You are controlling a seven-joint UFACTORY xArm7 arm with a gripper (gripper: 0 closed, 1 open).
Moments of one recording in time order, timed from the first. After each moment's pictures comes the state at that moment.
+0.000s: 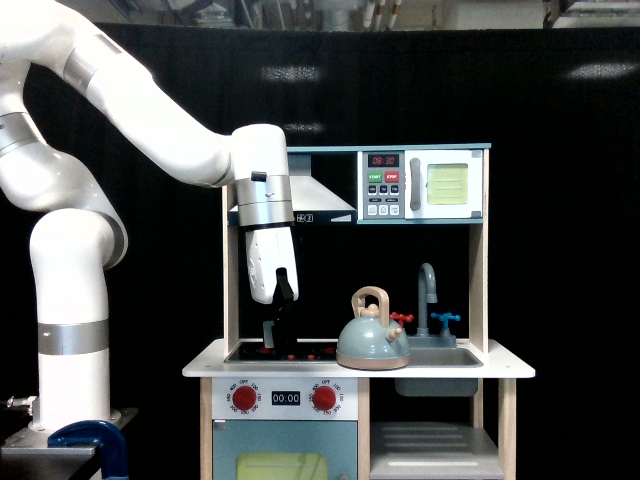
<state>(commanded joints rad) 0.04 -0.51 -0.20 0.36 -0.08 0.75 -0.53</state>
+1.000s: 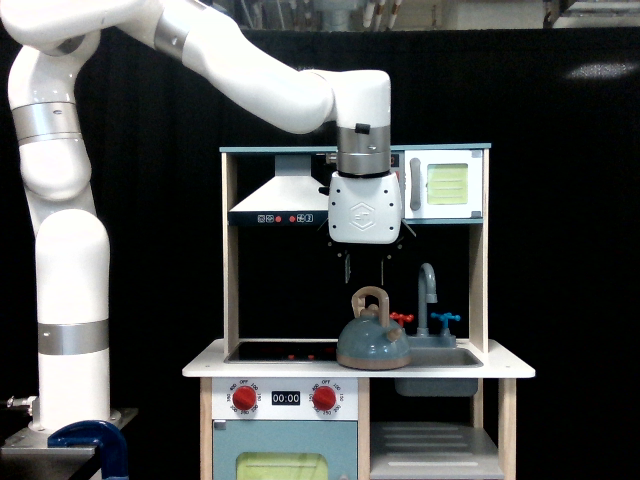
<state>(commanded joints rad) 0.47 -0.07 -0.50 1.01 0.33 1.14 -1.73</state>
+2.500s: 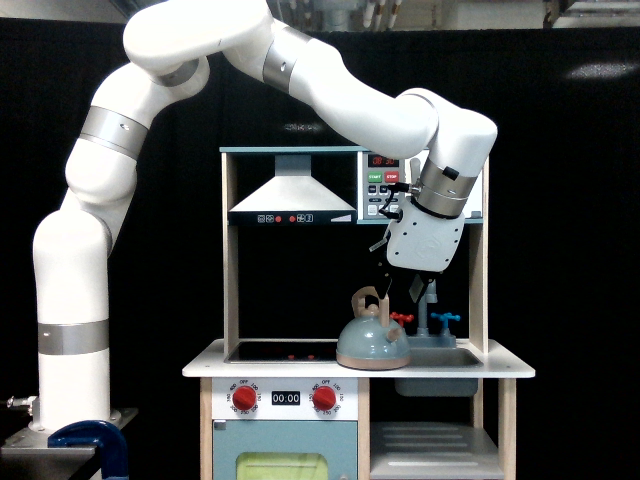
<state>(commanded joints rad) 0.27 0.36 -0.37 1.42 0.58 1.48 -2.15</state>
